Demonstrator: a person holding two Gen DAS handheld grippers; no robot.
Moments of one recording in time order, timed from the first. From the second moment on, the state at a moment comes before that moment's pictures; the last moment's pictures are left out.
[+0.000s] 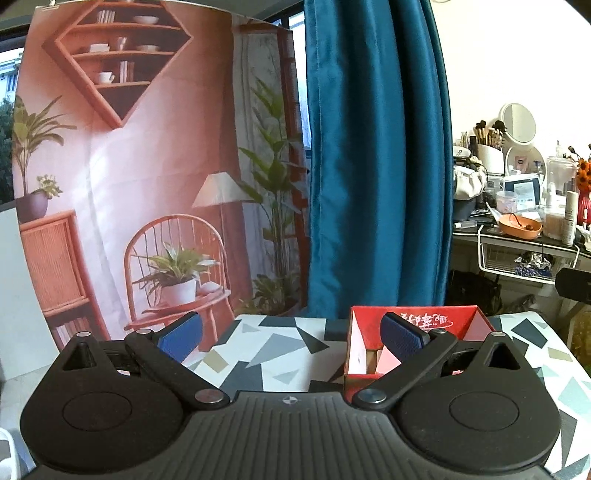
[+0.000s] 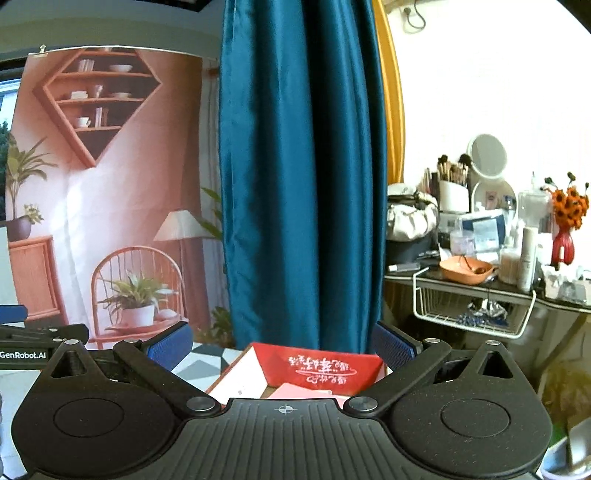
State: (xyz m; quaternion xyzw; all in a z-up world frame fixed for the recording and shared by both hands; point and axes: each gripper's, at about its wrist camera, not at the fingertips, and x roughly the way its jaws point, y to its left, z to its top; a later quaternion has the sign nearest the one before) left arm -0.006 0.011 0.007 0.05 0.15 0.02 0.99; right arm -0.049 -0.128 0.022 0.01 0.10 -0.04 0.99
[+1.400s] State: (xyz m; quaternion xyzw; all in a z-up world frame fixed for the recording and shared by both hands) left arm -0.007 0.008 -0.003 0.05 0.17 0.01 0.98; right arm -0.038 -0.126 0.004 0.02 0.14 -0.05 0.99
